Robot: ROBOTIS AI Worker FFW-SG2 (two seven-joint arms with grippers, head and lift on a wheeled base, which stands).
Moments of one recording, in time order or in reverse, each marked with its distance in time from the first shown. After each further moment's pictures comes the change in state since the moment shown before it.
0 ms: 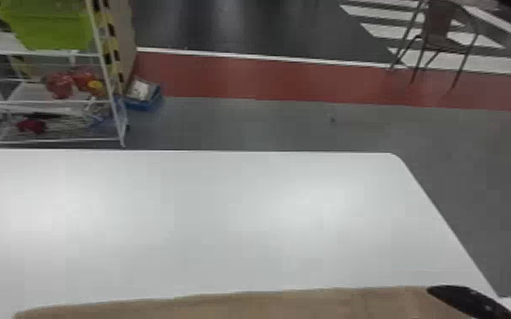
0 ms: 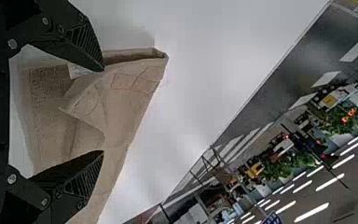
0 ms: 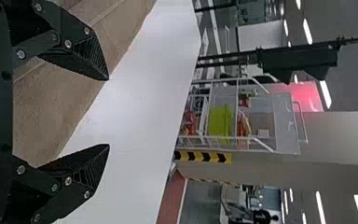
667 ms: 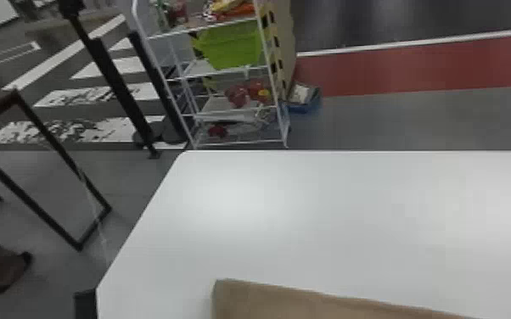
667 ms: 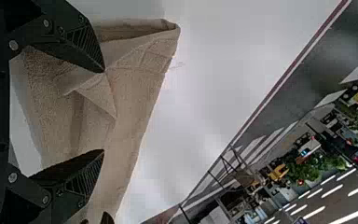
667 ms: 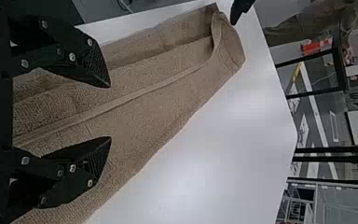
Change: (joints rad) left arm -0.025 0.000 -0.071 -0.086 -0.052 0.100 0.054; right arm -0.162 -0.012 0.674 -0.172 0.738 0.509 0.033
